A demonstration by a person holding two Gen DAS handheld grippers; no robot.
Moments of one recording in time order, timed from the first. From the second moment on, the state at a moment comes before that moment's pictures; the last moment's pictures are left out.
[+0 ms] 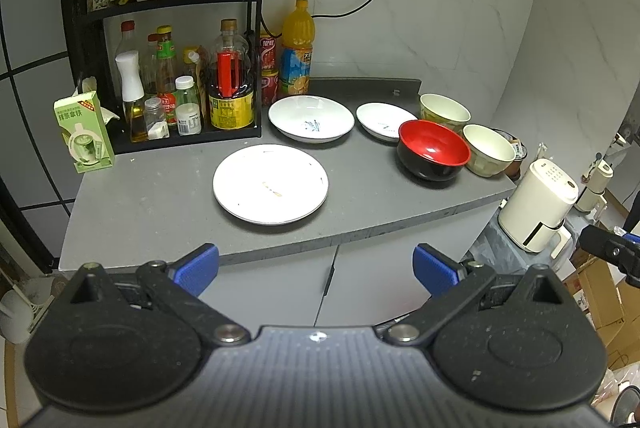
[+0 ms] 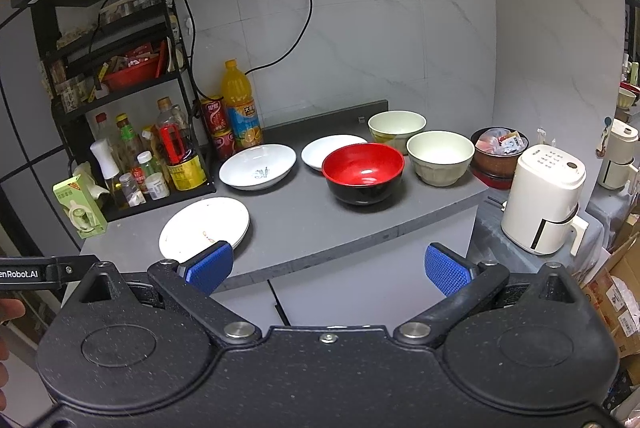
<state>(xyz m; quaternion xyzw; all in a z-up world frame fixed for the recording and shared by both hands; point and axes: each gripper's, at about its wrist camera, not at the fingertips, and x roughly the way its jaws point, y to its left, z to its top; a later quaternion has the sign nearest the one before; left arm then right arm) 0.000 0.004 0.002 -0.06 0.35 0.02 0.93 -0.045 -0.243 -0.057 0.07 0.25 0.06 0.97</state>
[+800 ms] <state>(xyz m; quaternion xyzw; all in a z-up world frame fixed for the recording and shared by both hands) 0.017 -0.003 0.013 -0.05 0.35 0.01 0.93 -0.048 -0.243 -0.053 0.06 0.24 0.04 0.97</state>
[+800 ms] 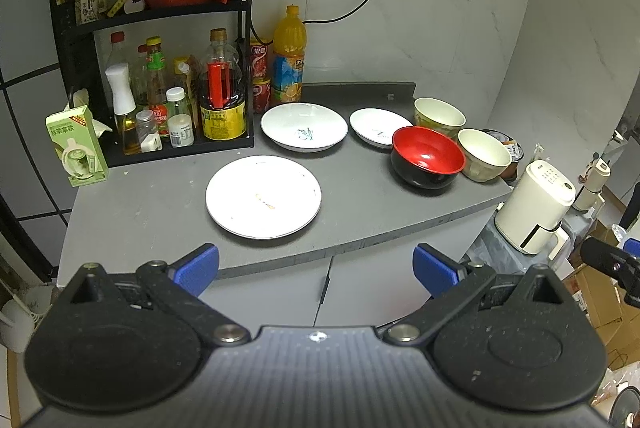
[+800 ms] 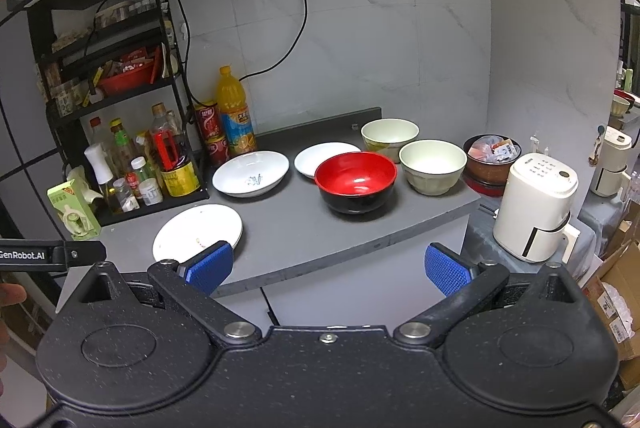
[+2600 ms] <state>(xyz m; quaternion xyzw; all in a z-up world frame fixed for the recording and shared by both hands) 0.167 -0.055 -0.023 -0.06 0.39 0.00 0.92 0.089 -0.302 -0.081 0.10 0.27 0.01 0.96</state>
